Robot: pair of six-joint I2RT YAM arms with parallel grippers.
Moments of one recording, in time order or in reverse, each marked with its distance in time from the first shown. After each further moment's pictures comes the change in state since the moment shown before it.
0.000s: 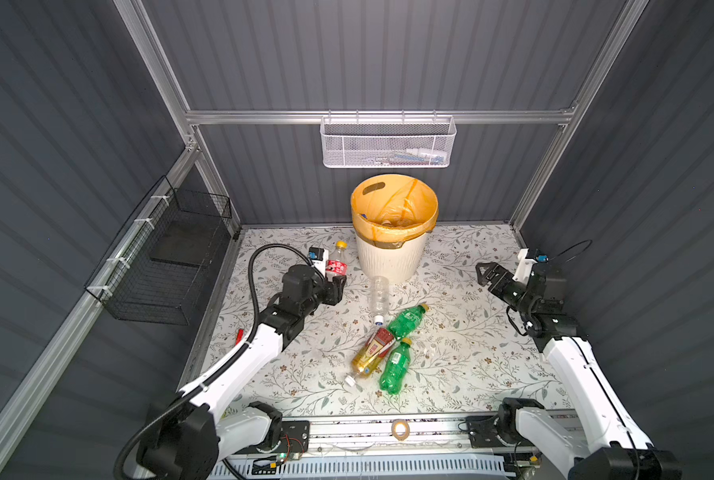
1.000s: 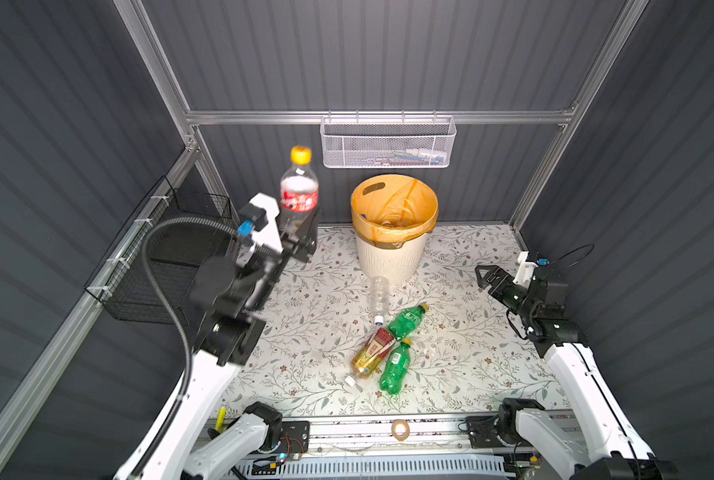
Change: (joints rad) left arm 0.000 0.042 0.617 0.120 0.084 0.232; right arm 0.001 -0.047 -0.019 0.004 -0.049 0.042
